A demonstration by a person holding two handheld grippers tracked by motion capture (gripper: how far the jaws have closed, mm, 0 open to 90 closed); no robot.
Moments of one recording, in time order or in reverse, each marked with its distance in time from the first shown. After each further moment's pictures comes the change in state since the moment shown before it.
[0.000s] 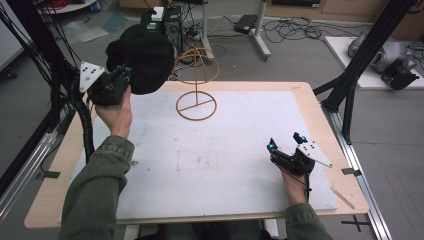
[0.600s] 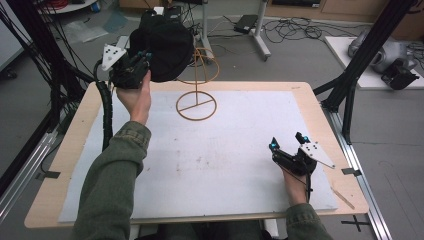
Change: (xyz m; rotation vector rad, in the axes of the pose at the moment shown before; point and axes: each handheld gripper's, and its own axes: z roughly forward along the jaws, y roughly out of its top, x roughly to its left) left arm -0.021 0.006 0.051 0.015 -0.053 -0.077; right arm -0.003 0.001 -0.002 -0.021 -0.017 0.017
